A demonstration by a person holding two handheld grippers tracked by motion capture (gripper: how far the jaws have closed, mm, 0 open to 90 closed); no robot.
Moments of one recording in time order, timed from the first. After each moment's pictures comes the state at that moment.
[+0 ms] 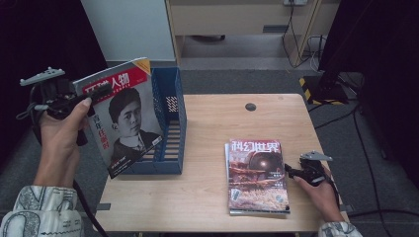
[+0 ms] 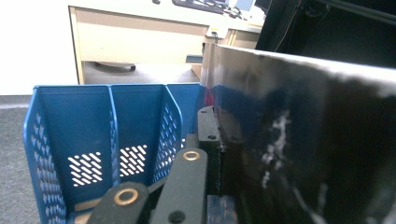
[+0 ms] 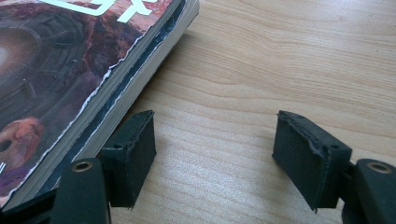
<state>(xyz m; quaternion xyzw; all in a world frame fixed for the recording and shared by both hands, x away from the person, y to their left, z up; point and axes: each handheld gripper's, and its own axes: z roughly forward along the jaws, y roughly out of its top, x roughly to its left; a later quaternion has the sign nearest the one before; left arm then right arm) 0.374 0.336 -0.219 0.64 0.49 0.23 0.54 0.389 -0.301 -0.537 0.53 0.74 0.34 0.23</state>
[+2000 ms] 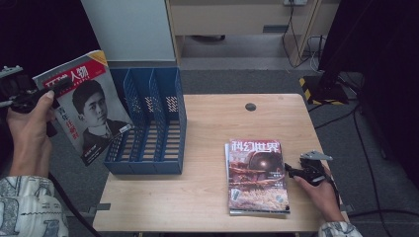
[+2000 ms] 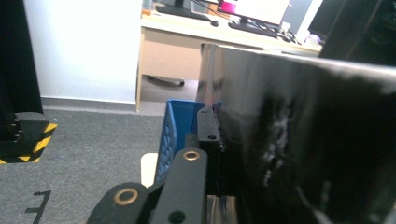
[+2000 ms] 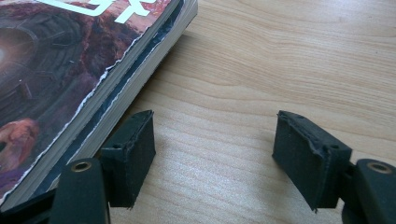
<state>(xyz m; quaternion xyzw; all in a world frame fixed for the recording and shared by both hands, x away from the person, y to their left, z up) 0.401 0.433 -0.237 0.58 0.54 0.30 0.53 0.390 -0.302 -0.537 0.53 0.74 0.34 0.23</state>
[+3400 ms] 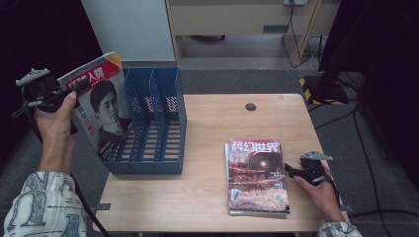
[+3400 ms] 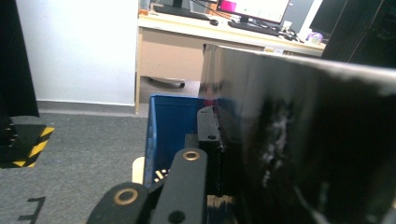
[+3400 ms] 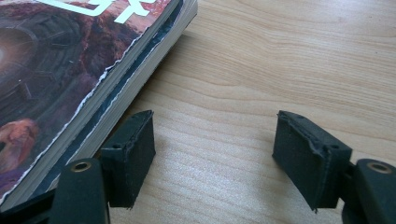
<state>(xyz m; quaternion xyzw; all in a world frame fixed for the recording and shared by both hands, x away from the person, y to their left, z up) 0.425 0.401 -0.262 0.58 0.53 0.31 0.53 0.390 -0.302 -0.537 0.53 0.74 0.34 0.23</state>
